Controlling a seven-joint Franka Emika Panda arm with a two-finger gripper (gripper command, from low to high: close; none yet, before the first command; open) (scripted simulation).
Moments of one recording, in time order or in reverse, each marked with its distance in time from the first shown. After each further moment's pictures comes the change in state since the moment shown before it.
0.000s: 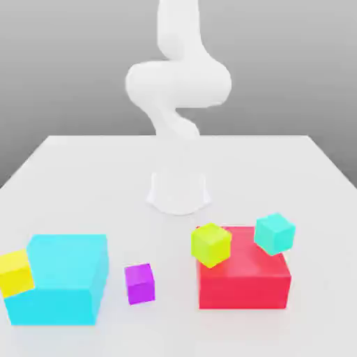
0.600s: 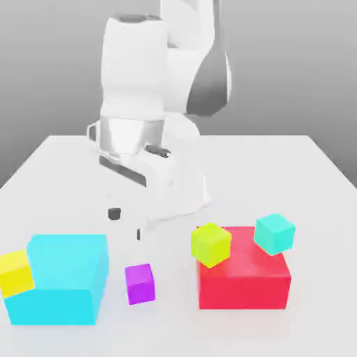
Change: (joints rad) arm -0.310 0.589 0.149 -0.406 -0.016 0.408 0.805
